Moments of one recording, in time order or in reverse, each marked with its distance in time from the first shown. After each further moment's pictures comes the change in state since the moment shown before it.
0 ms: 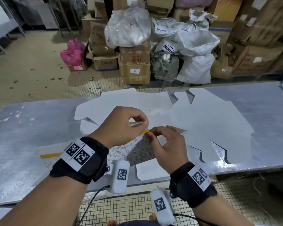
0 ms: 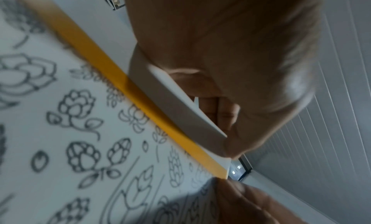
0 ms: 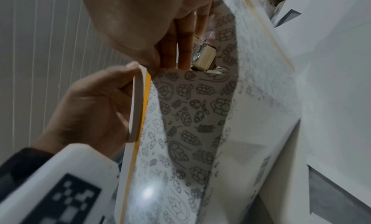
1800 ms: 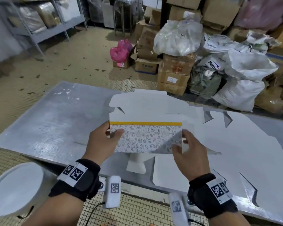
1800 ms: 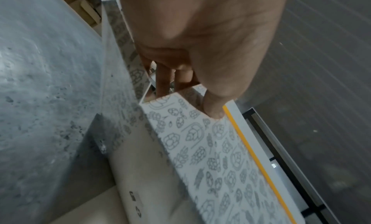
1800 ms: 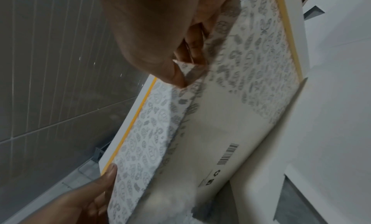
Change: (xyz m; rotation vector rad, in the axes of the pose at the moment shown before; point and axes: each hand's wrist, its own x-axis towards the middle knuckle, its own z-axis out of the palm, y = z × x) left_hand -0.117 -0.081 -0.011 -0.080 0.624 -0.662; right_hand 0.009 0.018 0.015 -0.270 -0.256 0.139
